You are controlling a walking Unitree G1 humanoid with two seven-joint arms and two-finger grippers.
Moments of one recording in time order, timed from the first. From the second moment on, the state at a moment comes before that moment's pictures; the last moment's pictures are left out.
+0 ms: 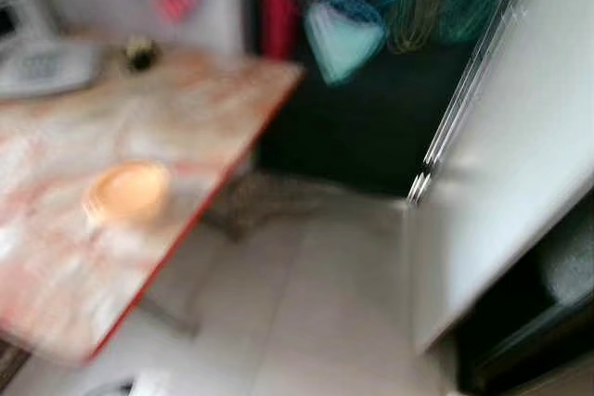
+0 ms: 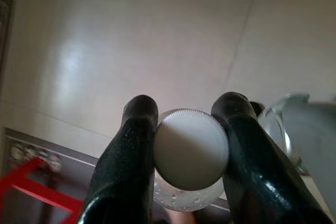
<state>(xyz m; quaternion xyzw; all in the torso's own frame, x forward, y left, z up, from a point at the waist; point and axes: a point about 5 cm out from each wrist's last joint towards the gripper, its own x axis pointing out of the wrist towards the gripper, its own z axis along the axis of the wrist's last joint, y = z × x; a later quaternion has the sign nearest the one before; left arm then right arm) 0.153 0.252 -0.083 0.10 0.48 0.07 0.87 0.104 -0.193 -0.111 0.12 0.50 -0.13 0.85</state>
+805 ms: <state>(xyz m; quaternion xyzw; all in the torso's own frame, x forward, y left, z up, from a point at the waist) 0.154 0.253 -0.083 0.09 0.49 0.08 0.86 0.105 -0.193 -0.110 0.12 0.50 -0.14 0.85</state>
